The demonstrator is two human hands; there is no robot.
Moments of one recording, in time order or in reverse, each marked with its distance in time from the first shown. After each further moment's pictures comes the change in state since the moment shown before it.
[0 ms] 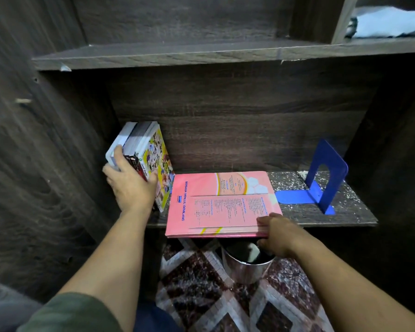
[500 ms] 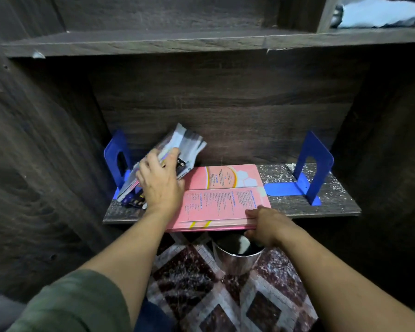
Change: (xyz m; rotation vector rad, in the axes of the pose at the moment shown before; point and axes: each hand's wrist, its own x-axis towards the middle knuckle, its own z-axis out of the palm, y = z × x) left_hand -0.050 0.034 0.033 0.227 -0.120 0.472; right_hand -0.005 -0.004 -0.005 -0.031 -0.009 -0.007
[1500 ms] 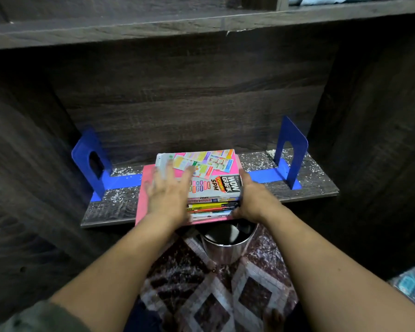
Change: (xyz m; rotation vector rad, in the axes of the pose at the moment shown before) left_hand -0.029 0.043 -0.002 0.234 -0.551 0.244; right_hand 0.014 0.013 -0.011 0.327 0.187 0.074
